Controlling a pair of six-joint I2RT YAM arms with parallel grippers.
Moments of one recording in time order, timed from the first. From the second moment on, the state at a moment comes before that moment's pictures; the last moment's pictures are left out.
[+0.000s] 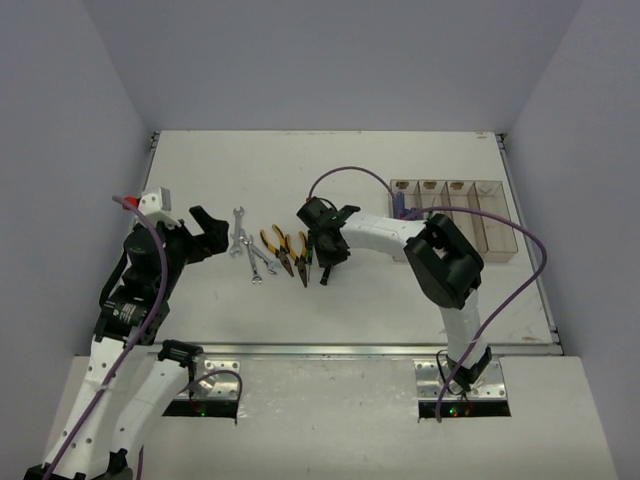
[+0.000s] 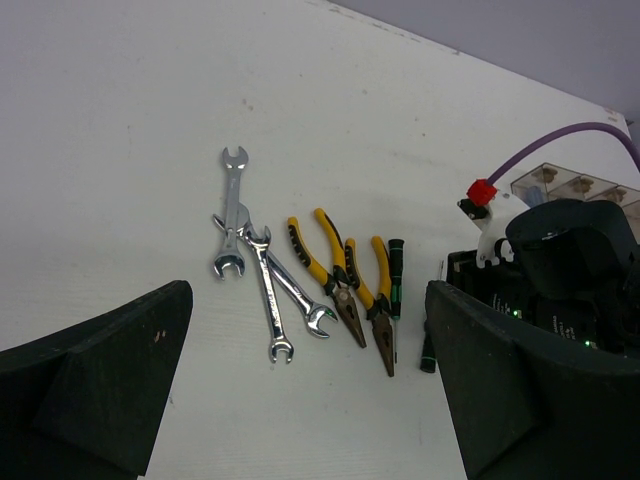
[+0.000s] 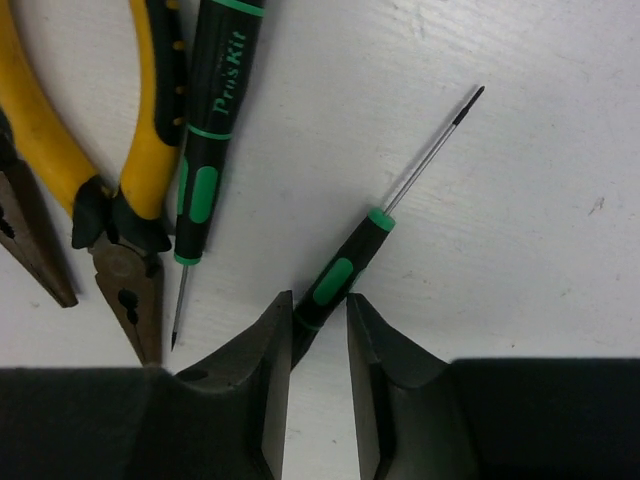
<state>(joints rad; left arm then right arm) -0.19 0.58 0.79 -0.54 -0.14 -0.44 0.78 2.05 1.39 -0.57 0.20 0.48</state>
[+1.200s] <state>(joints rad) -0.21 0.67 0.79 -0.54 -0.11 -0.43 0.09 1.97 1.50 -0.73 0.30 -0.05</state>
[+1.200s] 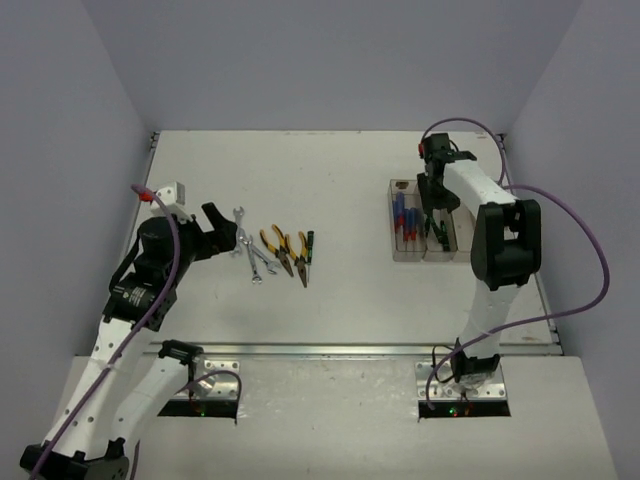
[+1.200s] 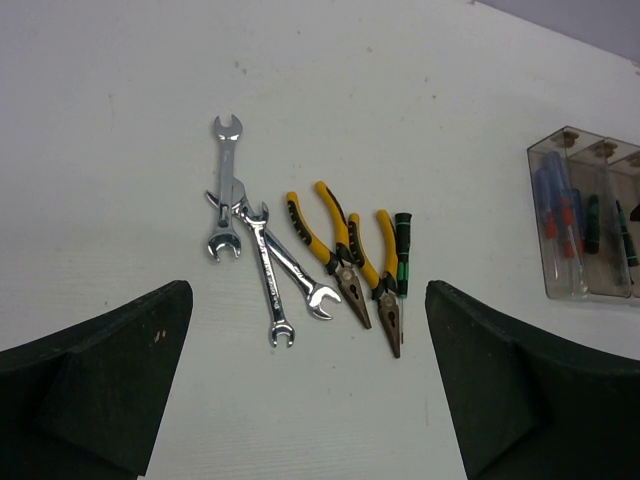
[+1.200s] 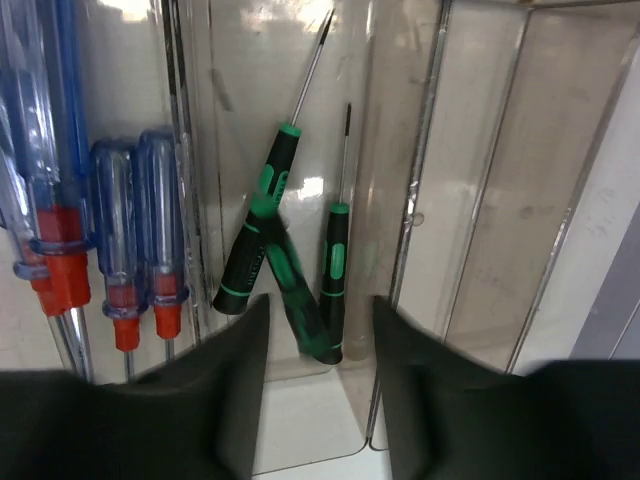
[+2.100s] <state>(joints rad) -0.67 2.01 1.47 -0.55 -0.39 -0.62 0.14 1.38 0.96 -0.52 -0.29 0.24</state>
